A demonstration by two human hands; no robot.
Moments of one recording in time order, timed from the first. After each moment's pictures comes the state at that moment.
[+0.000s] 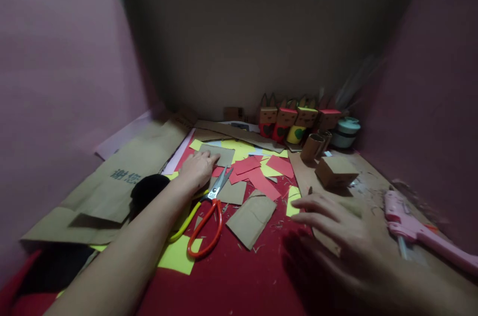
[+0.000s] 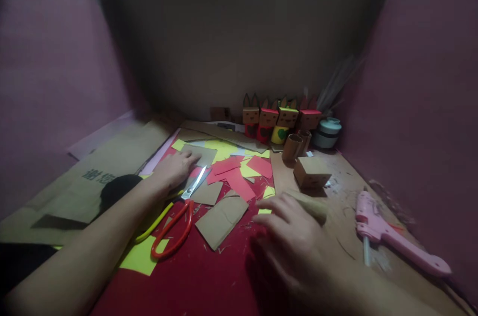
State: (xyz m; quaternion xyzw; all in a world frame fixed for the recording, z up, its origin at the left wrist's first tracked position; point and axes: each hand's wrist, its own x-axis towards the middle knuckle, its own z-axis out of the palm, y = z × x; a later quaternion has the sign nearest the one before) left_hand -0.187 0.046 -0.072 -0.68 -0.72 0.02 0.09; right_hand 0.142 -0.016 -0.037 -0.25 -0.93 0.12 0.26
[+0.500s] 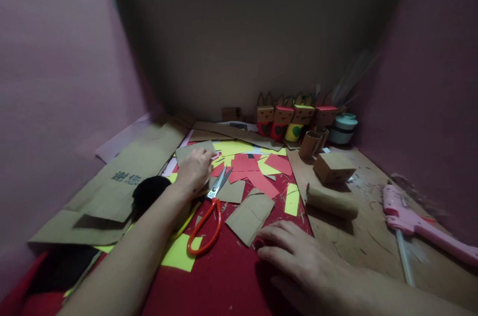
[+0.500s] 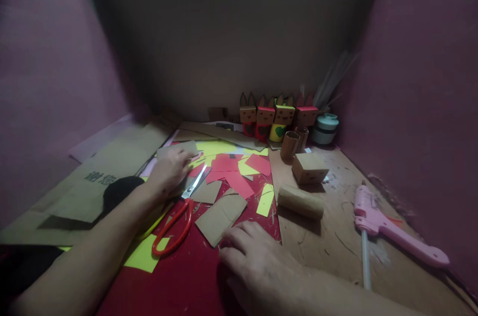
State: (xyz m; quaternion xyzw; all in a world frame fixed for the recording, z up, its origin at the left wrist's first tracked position) left_hand -0.176 0.032 -0.064 -0.65 -0.75 -0.05 0.12; right_hand 0.120 -0.033 -0.067 -0.13 -0.95 0.21 0.20
